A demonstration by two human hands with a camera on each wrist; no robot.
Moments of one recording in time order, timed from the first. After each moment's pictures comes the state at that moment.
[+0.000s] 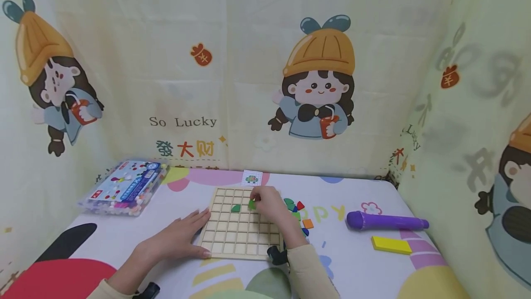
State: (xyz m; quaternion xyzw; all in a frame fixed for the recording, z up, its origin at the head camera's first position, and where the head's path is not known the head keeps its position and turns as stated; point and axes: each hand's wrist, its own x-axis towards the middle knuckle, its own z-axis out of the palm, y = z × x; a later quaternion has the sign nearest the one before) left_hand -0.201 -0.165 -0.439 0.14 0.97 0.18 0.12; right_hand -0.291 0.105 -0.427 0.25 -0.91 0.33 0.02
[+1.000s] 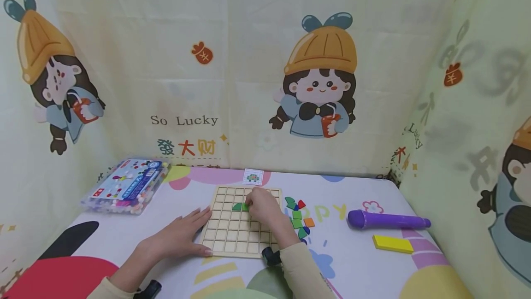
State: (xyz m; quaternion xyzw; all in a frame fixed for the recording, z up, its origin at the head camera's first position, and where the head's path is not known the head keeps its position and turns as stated) left_hand -0.202 -0.164 -0.440 0.14 0.97 0.18 0.12; right_hand -0.289 0.085 -0.435 0.27 -0.94 0.22 0.04
